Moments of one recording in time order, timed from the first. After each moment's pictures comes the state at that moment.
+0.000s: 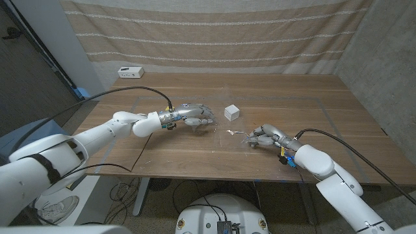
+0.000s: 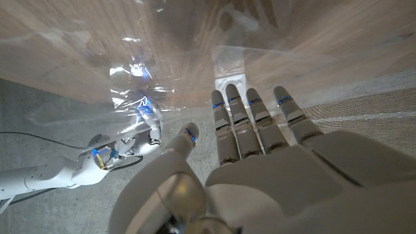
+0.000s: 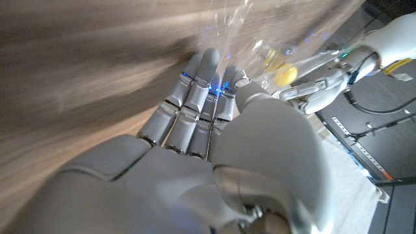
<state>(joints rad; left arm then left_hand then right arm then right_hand) 0.34 0.67 0.97 -0.91 0.74 -0.92 0.41 0.19 0.14 0.72 0.03 0.17 0.64 0.02 0.19 0.18 0.62 -0.01 0.21 0.20 0.45 -0.05 0.19 0.17 0.17 0.15 0.45 0.20 -1.40 -0.48 -0.13 -2.00 -0.16 -0.04 0.35 1.14 0.18 0.36 -0.13 0.19 0.97 0.11 0.49 0.30 0.76 0.03 0.47 0.39 0.91 -0.12 0.64 0.65 0.77 0.03 0.45 0.23</state>
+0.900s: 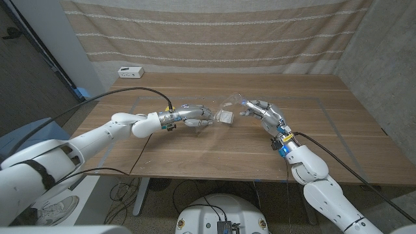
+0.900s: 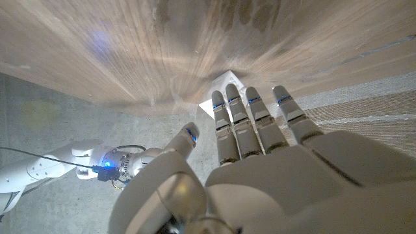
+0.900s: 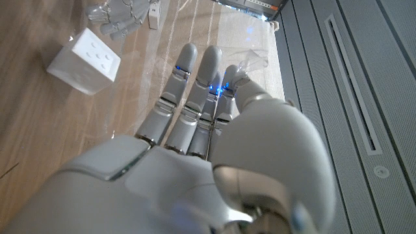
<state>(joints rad) 0.39 0.69 0.92 -0.99 0.72 -0.90 0.34 0.19 0.14 0.73 0.03 0.17 0.63 0.02 0.19 0.18 0.62 -0.01 0.21 0.20 0.48 -0.05 0.19 0.17 0.18 0.15 0.45 0.20 -1.32 -0.49 -0.26 -1.86 0.70 0.39 0.17 1.14 0.17 0.35 -0.13 0.18 0.96 0.08 0.50 0.29 0.73 0.01 0.47 0.43 0.97 -0.14 0.72 0.76 0.85 -0.05 0.59 0.30</state>
